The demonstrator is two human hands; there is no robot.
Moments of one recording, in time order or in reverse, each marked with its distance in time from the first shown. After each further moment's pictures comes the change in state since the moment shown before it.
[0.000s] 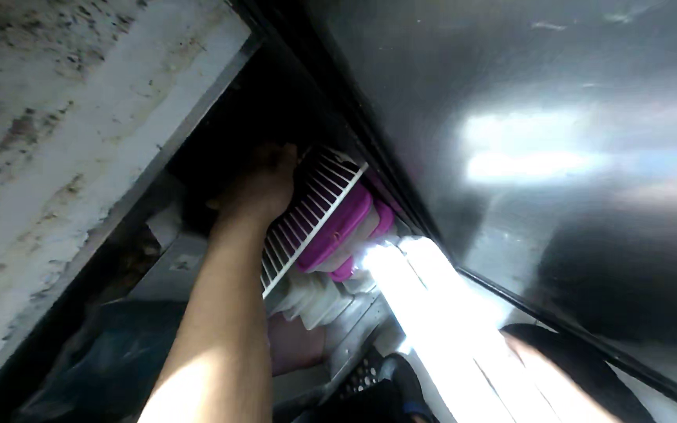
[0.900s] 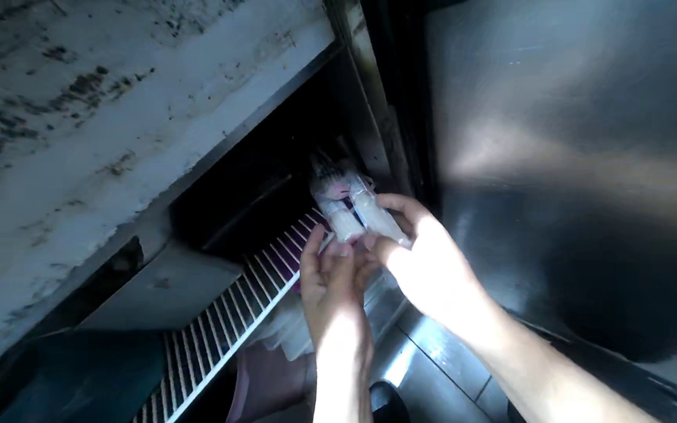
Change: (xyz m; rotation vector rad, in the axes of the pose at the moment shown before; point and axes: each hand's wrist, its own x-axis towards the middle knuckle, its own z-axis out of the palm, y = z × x) left_hand -0.137 0.014 0.083 -1.733 0.061 -0.146; right_hand 0.191 -0.028 0.065 -0.380 0.413 -0.128
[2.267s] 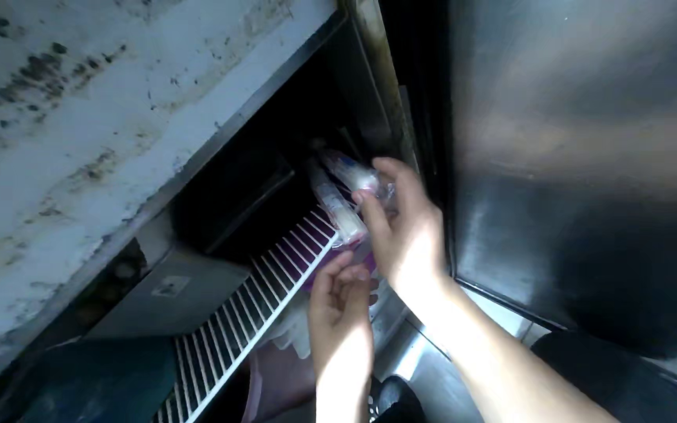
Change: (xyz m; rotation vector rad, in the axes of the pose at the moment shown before) left_hand -0.010 -0.005 -0.037 0.446 -0.030 0.006; right_hand 0.041 0.022 0.044 -0.315 0.416 -0.496
